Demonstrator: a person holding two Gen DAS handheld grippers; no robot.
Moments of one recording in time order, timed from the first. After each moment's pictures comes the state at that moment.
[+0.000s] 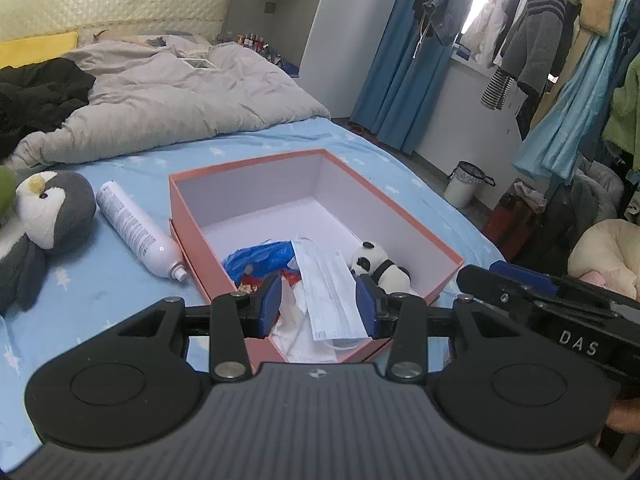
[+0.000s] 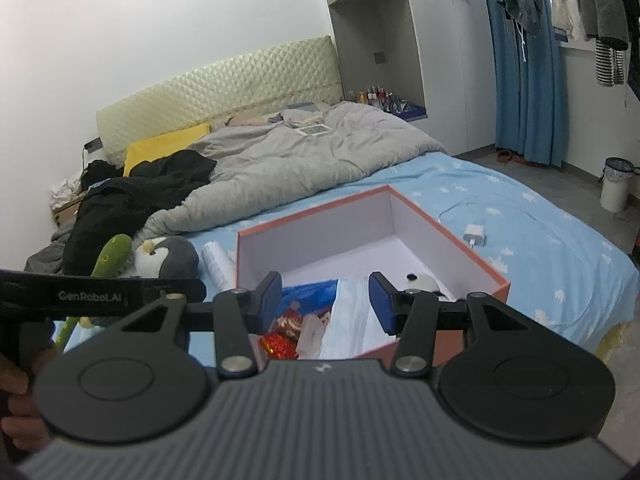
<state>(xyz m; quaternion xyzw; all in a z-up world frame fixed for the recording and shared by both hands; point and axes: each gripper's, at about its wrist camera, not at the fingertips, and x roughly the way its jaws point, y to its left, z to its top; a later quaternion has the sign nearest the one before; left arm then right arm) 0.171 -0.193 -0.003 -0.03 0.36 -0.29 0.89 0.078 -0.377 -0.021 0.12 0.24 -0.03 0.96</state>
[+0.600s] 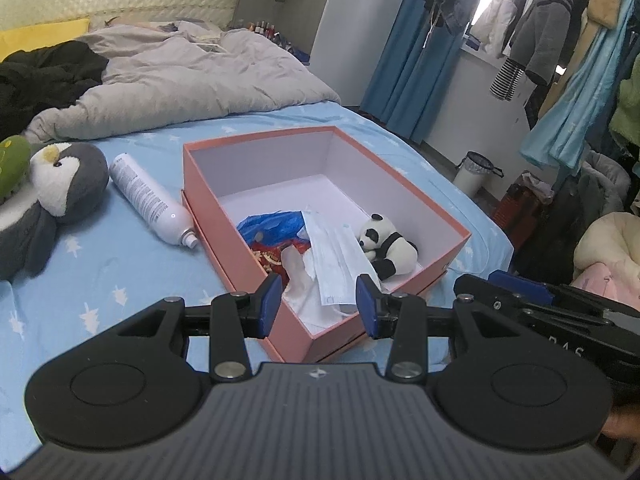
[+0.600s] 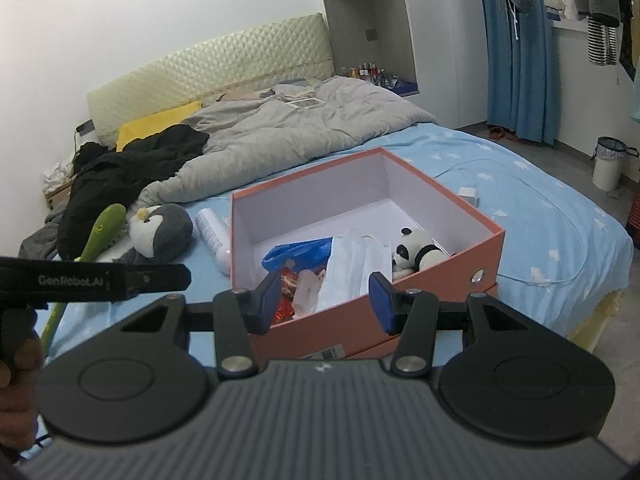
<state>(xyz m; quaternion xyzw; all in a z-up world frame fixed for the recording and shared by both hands) 0.152 -0.181 -0.023 -0.03 0.38 -0.28 0.88 0.062 -0.364 -0.047 0.12 0.27 -0.04 0.95</state>
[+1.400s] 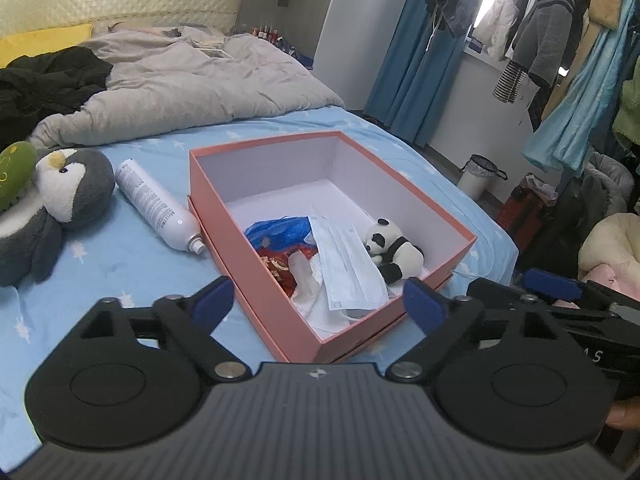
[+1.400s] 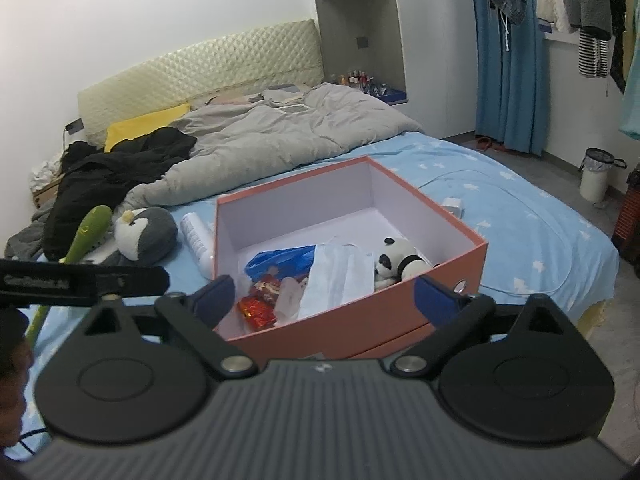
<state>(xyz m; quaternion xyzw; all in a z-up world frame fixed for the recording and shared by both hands) 0.154 -0.178 -0.021 -0.02 0.37 -0.28 0.89 0.061 -0.368 -0.046 0.11 0.26 -0.06 0.96</state>
